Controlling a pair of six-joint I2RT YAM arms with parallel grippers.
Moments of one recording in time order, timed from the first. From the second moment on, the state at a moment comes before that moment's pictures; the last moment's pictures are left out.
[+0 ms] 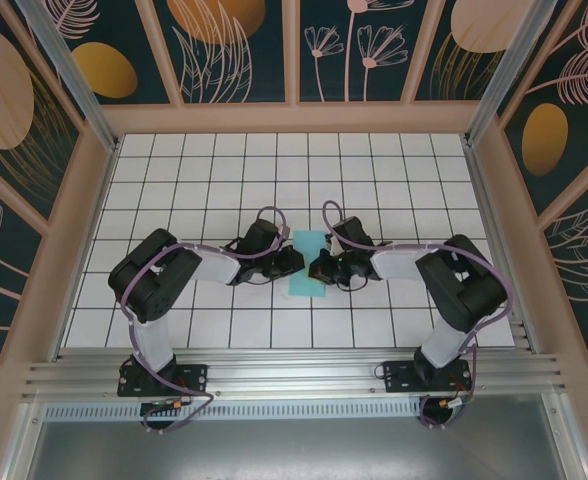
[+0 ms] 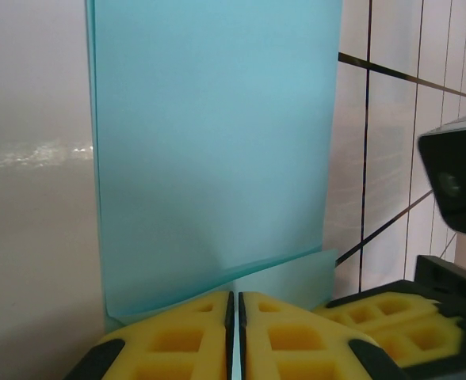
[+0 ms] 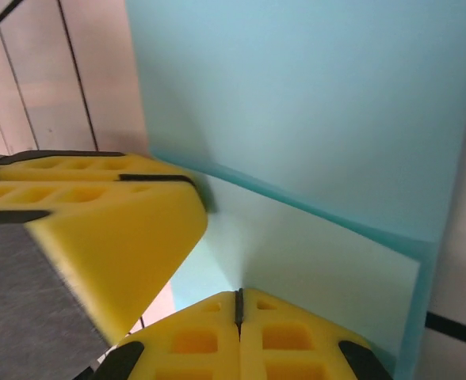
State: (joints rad) left arm -0.69 1.88 0.79 0.32 0.42 -0.94; right arm 0.61 1.69 0.72 -0.01 -0.52 0.87
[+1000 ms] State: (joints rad) left arm -0.69 1.88 0.79 0.32 0.41 -0.95; right arm 0.64 1.65 0.65 0.04 -0.49 0.87
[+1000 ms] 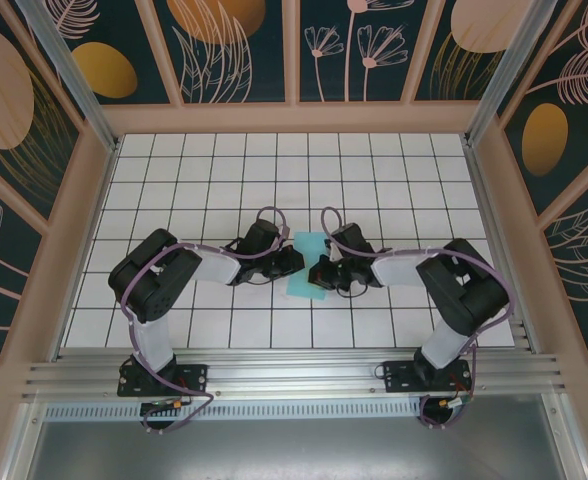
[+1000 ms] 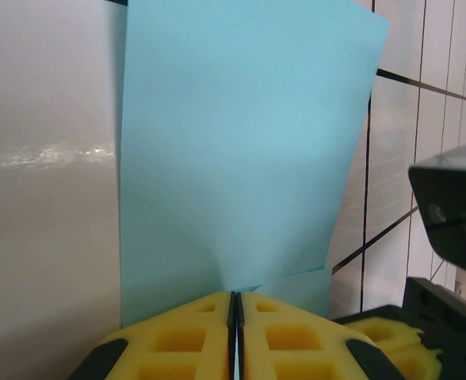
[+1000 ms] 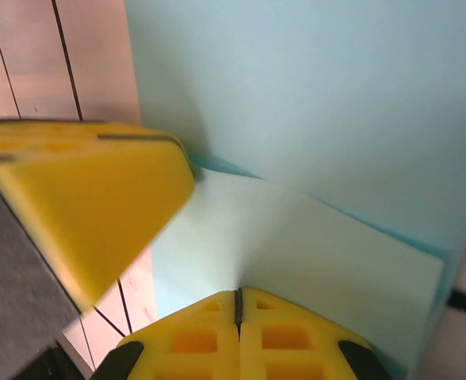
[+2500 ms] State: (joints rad) left arm -0.69 1.75 0.83 0.16 0.39 -0.89; right arm 0.65 1.51 0.51 0.04 -0.53 0.91
